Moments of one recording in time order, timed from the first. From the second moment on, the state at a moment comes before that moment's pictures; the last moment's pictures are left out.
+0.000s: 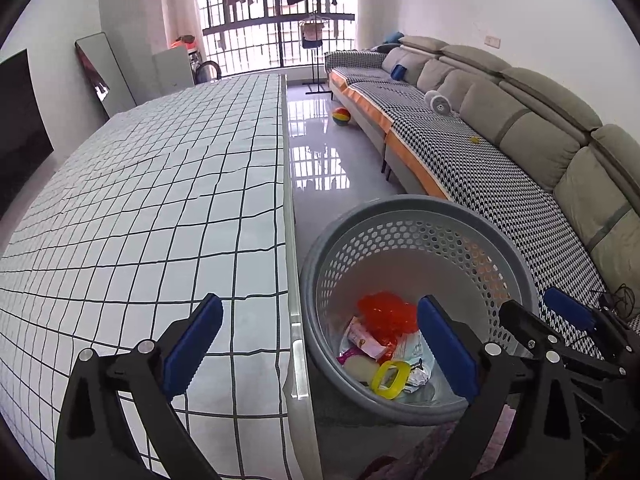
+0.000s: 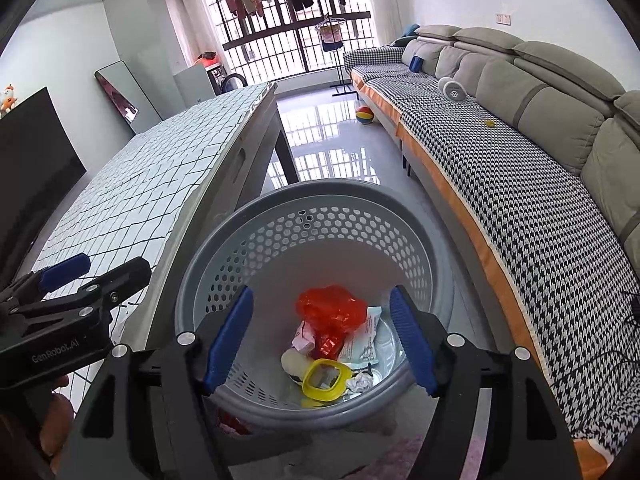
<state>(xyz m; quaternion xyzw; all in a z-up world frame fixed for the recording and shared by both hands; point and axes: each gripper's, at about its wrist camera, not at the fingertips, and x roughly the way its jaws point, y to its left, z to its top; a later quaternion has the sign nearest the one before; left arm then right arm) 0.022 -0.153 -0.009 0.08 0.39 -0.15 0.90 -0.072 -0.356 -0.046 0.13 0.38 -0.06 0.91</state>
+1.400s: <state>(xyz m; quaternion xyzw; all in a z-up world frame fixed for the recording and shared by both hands) 0.026 -0.152 -0.015 0.09 0.40 -0.14 0.90 -0.072 -0.354 -0.042 0.14 0.38 -0.06 0.91</state>
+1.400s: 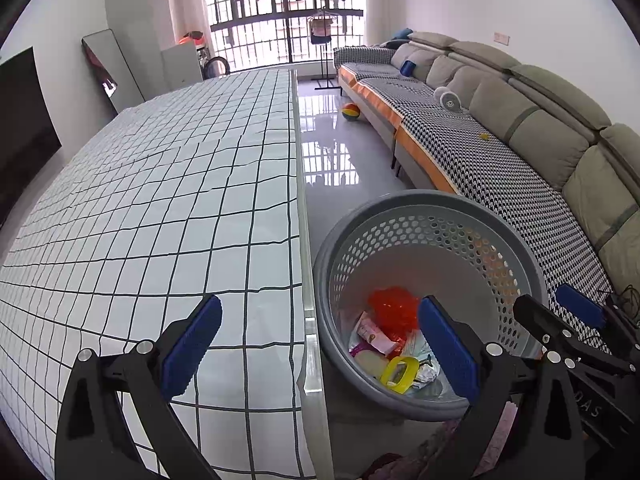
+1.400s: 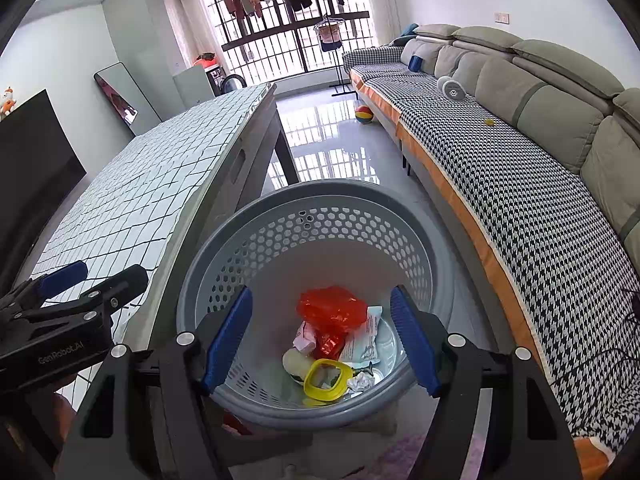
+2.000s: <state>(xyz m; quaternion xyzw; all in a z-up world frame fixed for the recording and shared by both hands) 0.026 -0.151 -0.013 0.08 0.39 -0.13 0.91 -0.071 -0.350 -0.044 0.14 0.38 -0.06 0.91</state>
